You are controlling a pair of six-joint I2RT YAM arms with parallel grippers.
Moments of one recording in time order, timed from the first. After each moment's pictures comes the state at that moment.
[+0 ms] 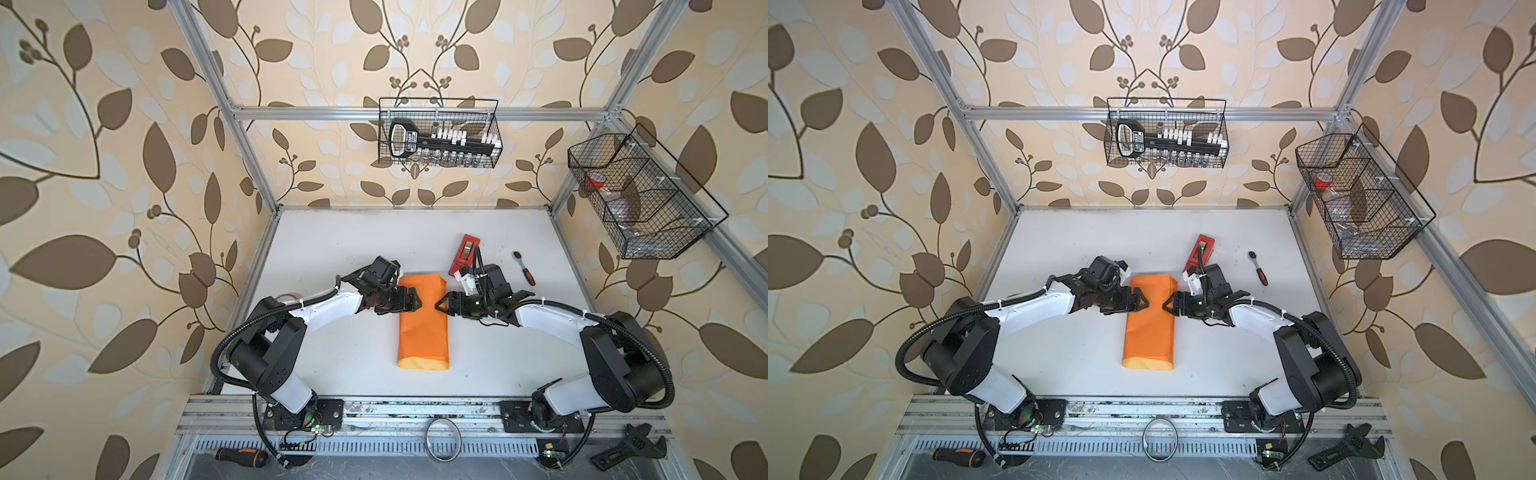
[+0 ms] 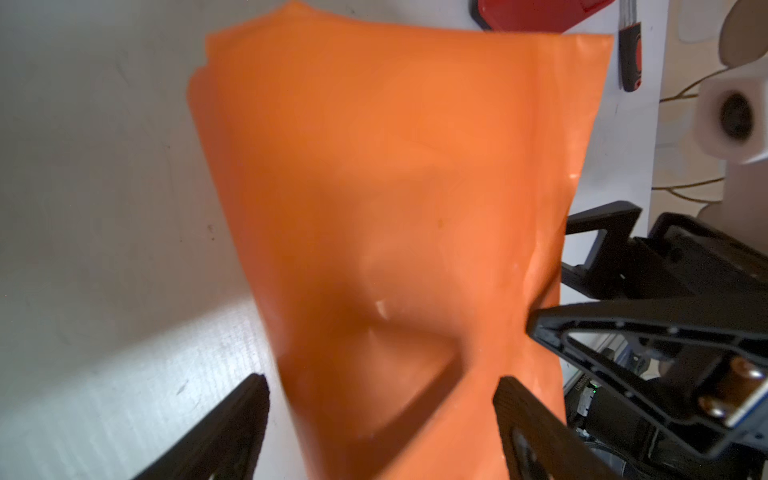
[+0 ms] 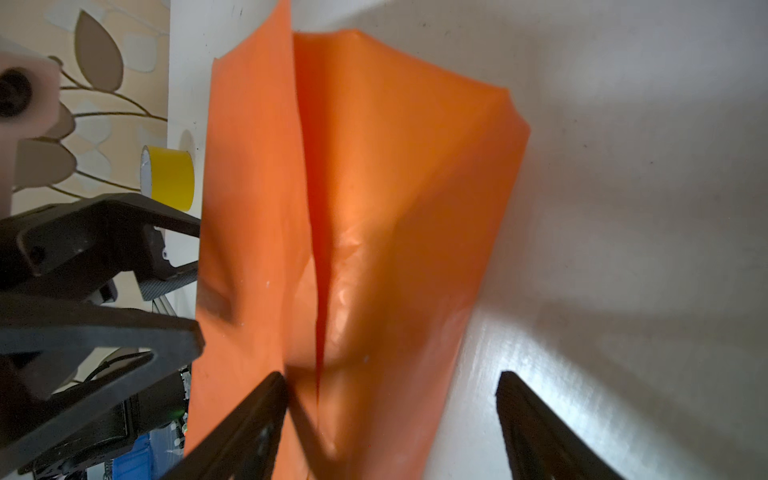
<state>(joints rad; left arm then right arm) -0.59 1.57 0.94 -0.33 0.37 -0.64 0.41 1.48 0.68 -0.12 -0.46 0.52</state>
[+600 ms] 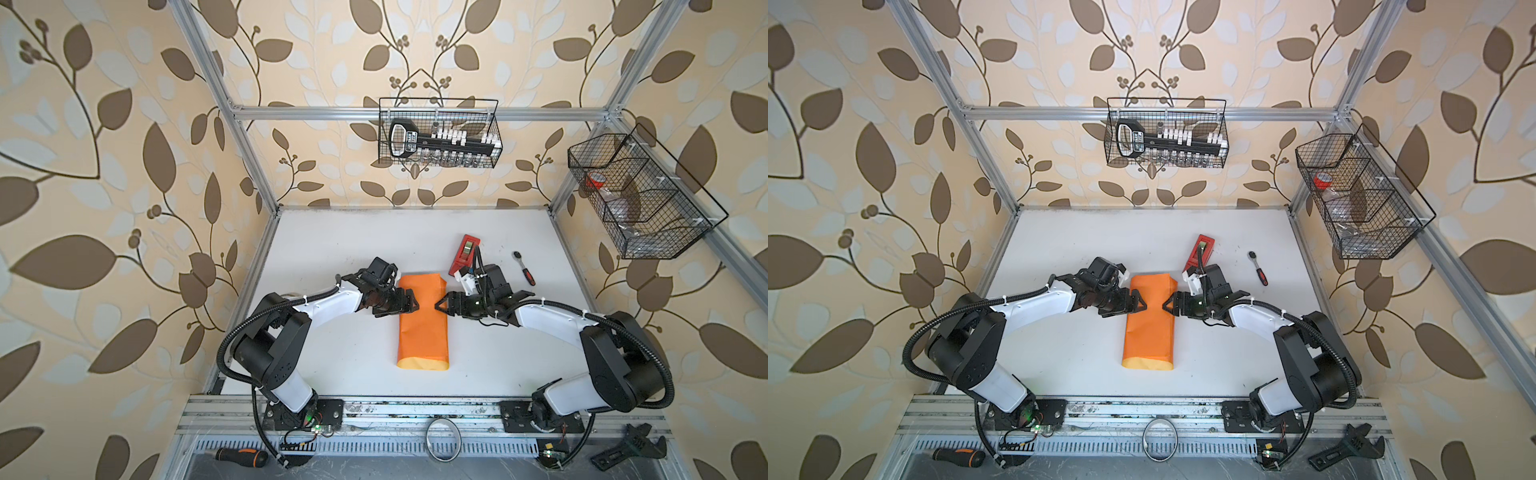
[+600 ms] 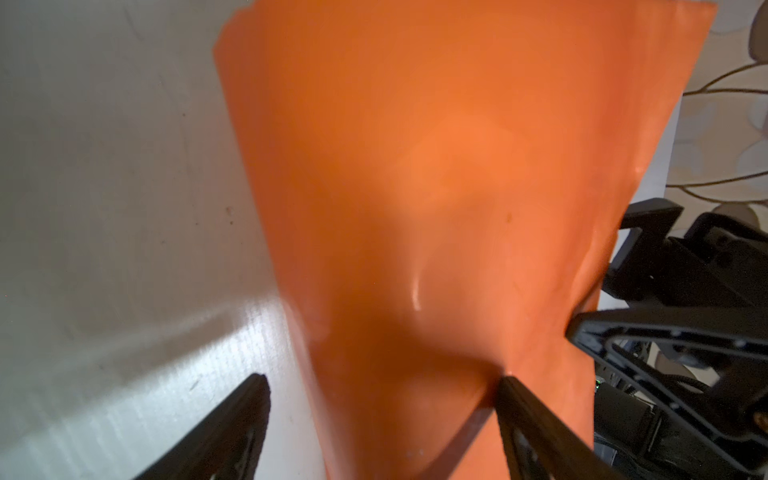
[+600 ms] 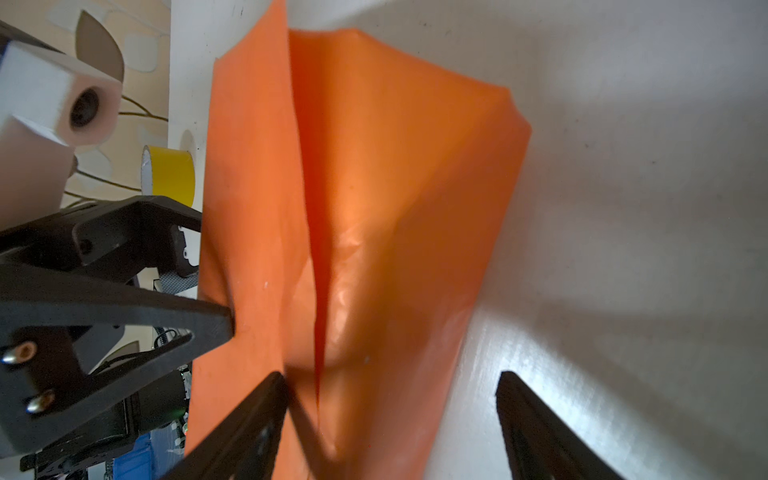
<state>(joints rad) -0.57 1.61 0.93 -0.34 0.41 -0.63 0.41 1.48 0.69 -0.13 -0.46 0.52</state>
